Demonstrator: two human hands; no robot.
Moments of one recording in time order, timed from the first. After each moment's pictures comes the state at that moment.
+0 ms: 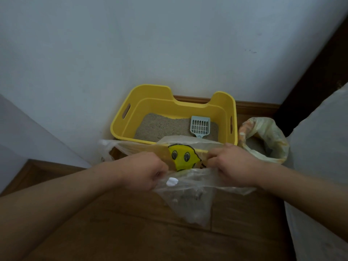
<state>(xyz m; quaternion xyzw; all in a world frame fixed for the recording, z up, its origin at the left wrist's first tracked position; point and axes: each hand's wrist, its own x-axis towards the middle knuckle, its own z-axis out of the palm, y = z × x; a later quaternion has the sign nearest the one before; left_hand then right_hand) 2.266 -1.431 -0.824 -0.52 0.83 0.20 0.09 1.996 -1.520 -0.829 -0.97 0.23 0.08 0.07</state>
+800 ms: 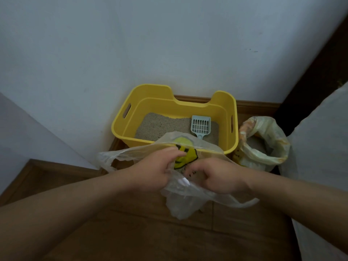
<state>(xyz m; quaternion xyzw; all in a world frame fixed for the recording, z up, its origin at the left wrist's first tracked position) 2.238 -1.429 -0.830 -0.60 0.73 0.32 -0.09 2.030 -1.492 -0.828 -0.88 0.31 0.11 0.34</state>
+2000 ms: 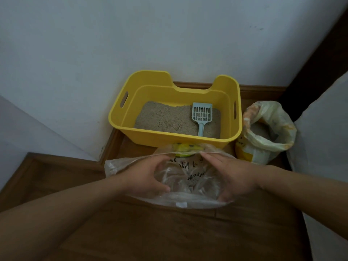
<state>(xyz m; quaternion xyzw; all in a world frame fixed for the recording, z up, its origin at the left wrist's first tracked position) 2.269 -1.404 -0.902 -0.66 0.63 0.40 -0.06 1.984 -1.500 -0.886 -0.89 0.31 0.17 0.29</state>
